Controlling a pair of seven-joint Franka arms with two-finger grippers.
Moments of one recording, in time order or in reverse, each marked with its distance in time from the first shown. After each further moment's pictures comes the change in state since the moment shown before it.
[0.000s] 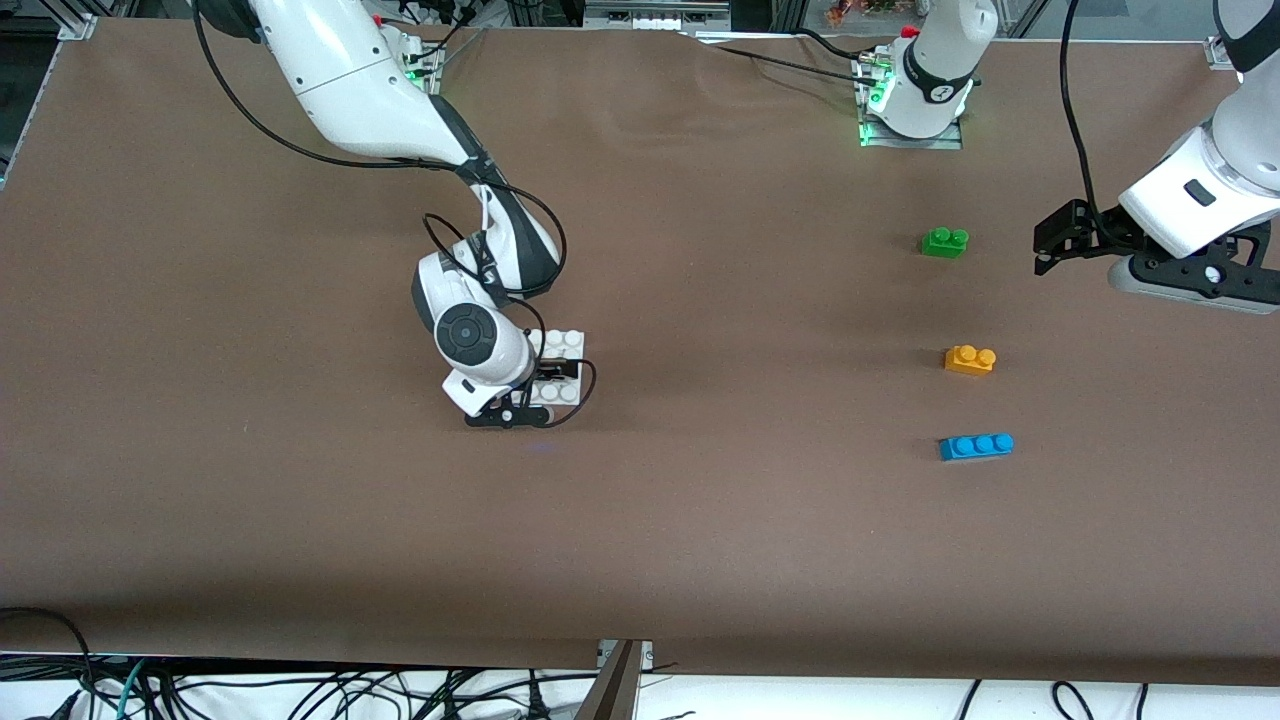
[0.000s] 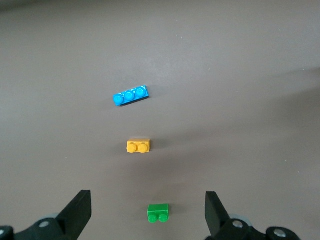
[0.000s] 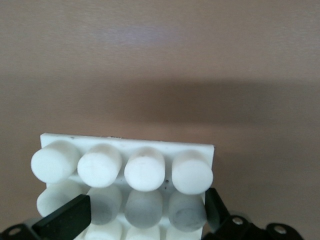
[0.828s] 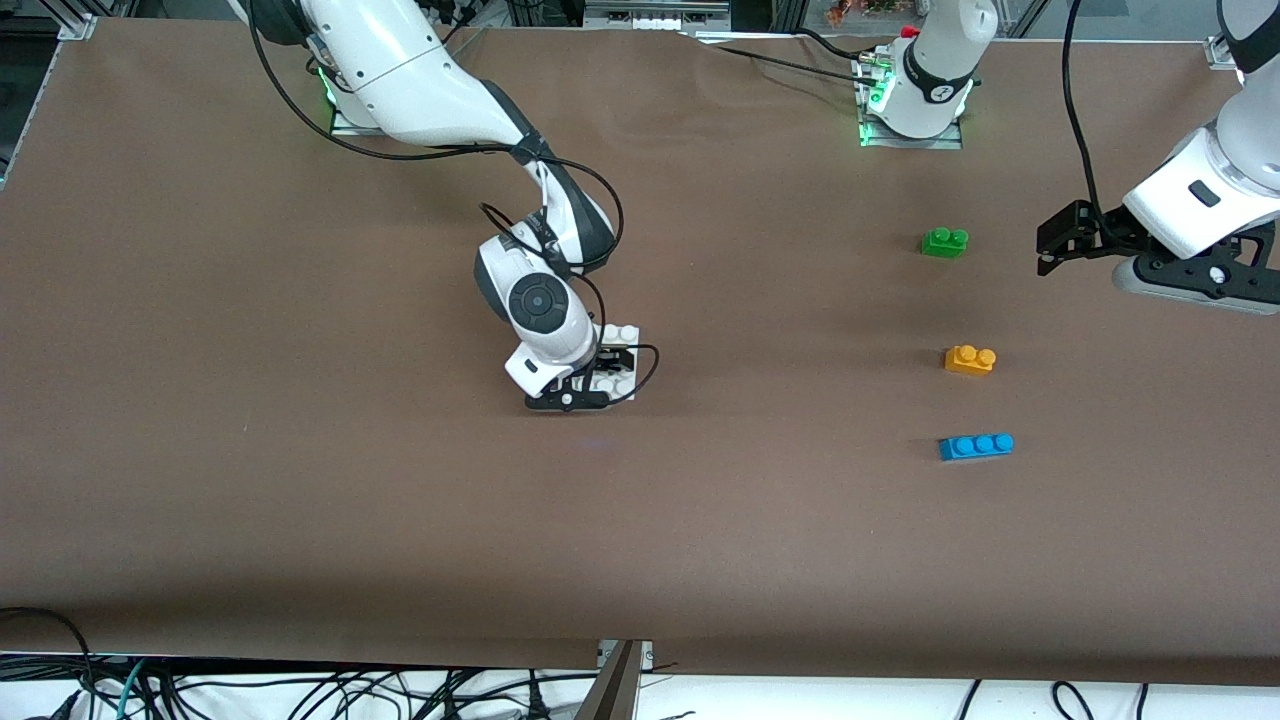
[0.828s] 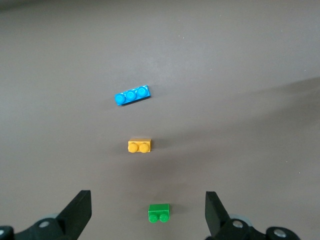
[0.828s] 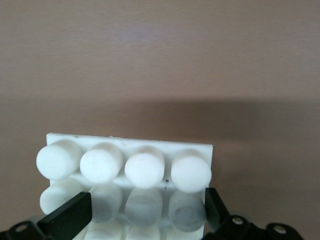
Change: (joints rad) left arm 0.004 0.000 0.004 0.000 0.000 0.000 0.000; right arm 0.127 0.057 0.002 0.090 0.000 0.071 0.140
